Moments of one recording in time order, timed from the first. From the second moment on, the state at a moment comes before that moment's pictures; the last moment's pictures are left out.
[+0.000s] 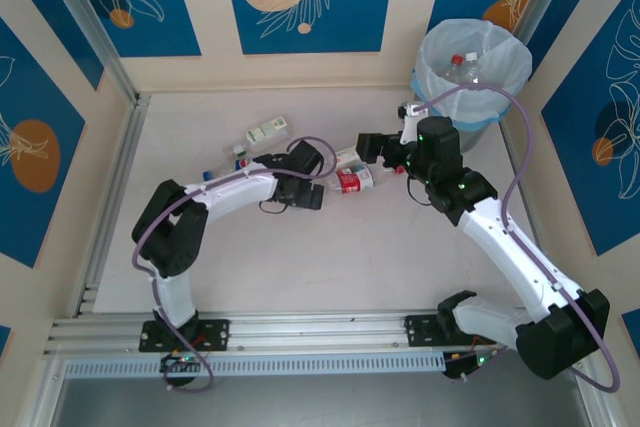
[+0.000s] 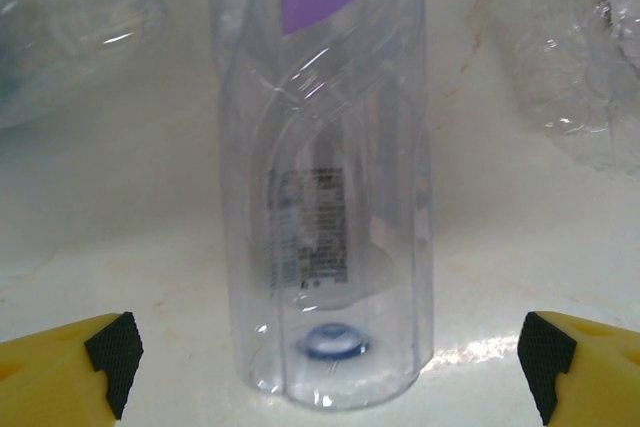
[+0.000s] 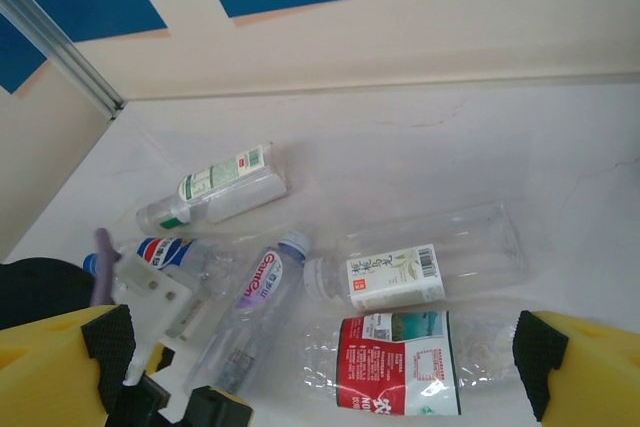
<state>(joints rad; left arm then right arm) -0.73 1.87 1.34 -0.69 -0.18 -0.49 0.43 1.10 1.04 -0.34 -0.02 0.33</state>
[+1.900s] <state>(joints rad) -0.74 1.77 1.20 -0.60 -0.24 -0.41 0.46 1.13 1.00 -0.38 -0.13 0.43</state>
